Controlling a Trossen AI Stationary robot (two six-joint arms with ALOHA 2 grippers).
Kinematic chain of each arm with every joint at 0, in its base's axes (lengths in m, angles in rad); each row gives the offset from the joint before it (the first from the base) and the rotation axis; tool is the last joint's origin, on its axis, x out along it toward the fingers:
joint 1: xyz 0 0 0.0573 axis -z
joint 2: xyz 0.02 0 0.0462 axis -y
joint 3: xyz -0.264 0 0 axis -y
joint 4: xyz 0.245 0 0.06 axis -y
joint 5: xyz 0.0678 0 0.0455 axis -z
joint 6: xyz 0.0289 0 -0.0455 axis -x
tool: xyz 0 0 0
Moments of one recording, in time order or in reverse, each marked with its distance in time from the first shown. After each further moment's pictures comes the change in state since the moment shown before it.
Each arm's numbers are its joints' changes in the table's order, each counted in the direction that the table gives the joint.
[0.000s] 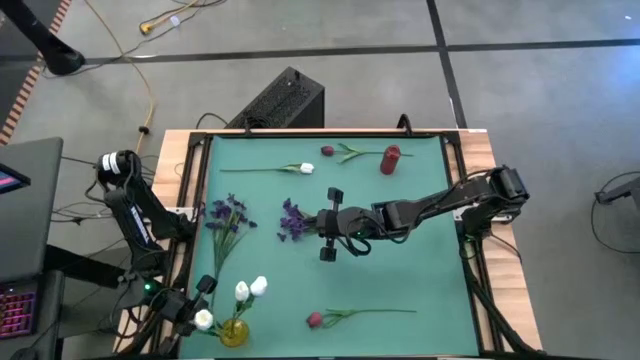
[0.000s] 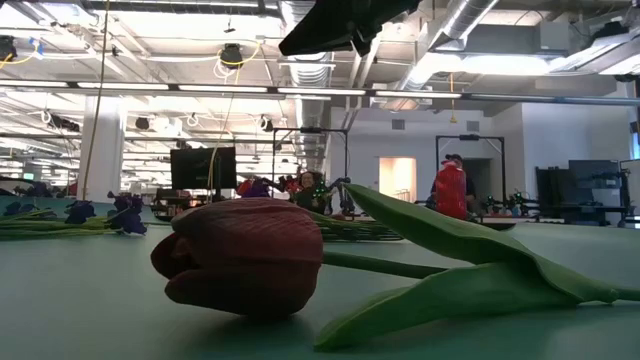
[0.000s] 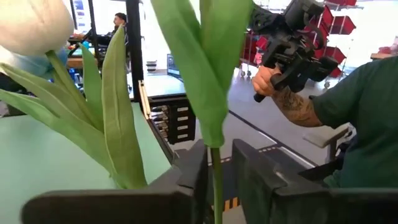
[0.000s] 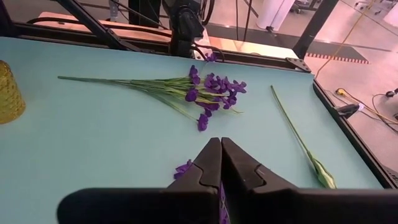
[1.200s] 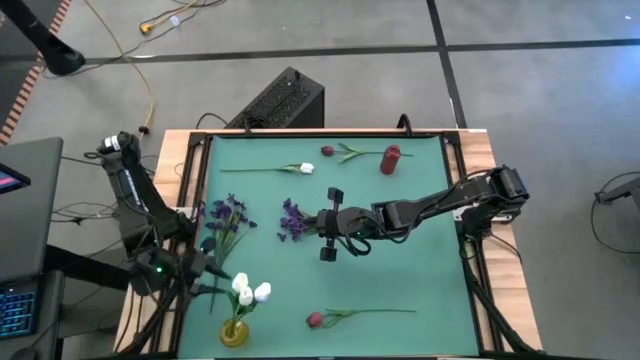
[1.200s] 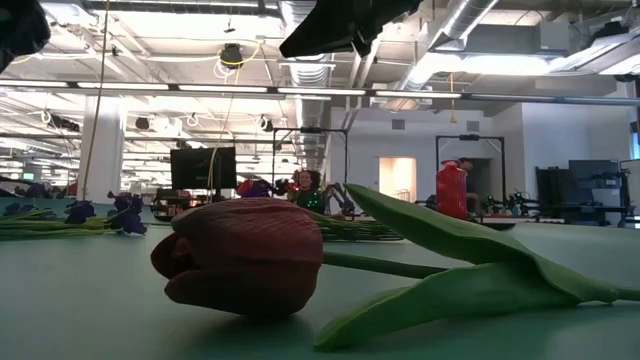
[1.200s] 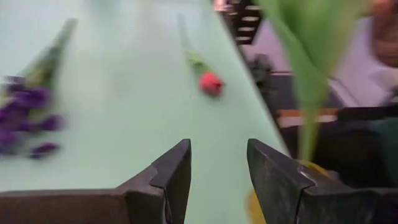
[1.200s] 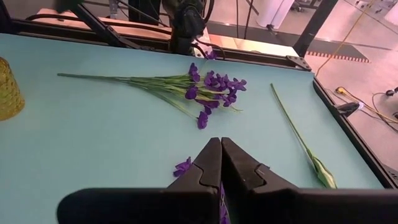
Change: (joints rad) left arm -0.190 0.408 0.156 -1.240 0.159 0.630; right arm 0.000 0.000 0.000 -0.010 -0.001 0.000
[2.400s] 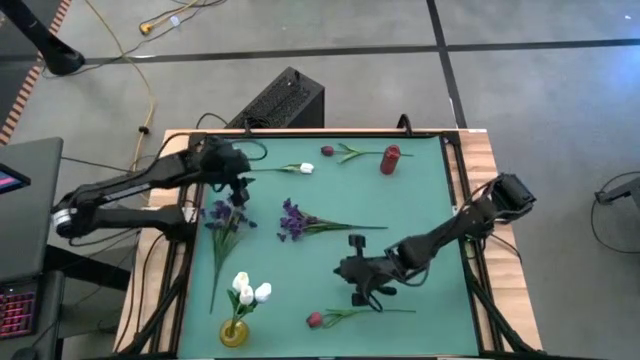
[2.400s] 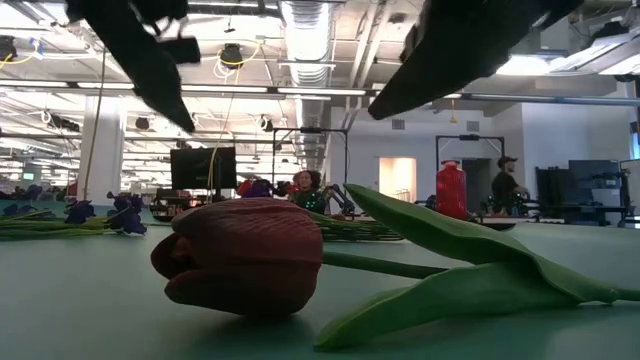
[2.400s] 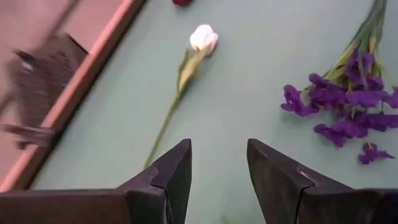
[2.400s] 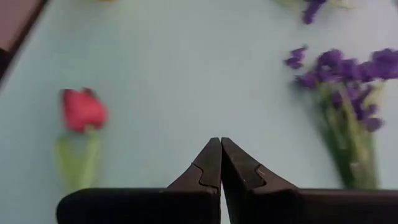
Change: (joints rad) left arm -1.616 -0.109 0.144 -0.214 0.651 -0.832; right arm -0.286 -0.001 -0.172 -0.145 0.000 -0.295
